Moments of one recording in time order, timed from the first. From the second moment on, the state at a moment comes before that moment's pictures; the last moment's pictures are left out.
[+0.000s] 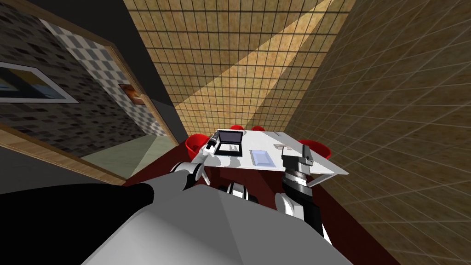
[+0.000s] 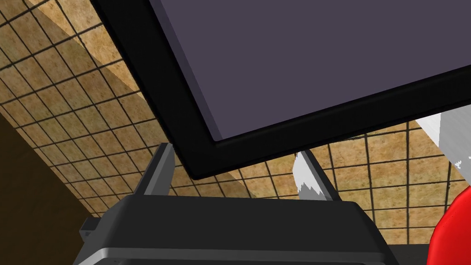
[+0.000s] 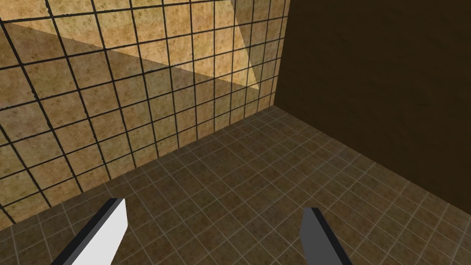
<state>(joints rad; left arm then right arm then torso) -0.57 0.31 0.29 -0.70 -0.19 -0.48 -0.08 0.48 0.02 0.07 -2.24 -0.10 -0.46 -0.10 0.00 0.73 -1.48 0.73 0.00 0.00</state>
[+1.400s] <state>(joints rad) -0.41 0.26 0.49 -0.68 -0.12 -0.83 -0.27 0.48 0.02 0.07 -2.24 -0.10 -0.46 -0.10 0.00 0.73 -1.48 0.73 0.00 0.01</state>
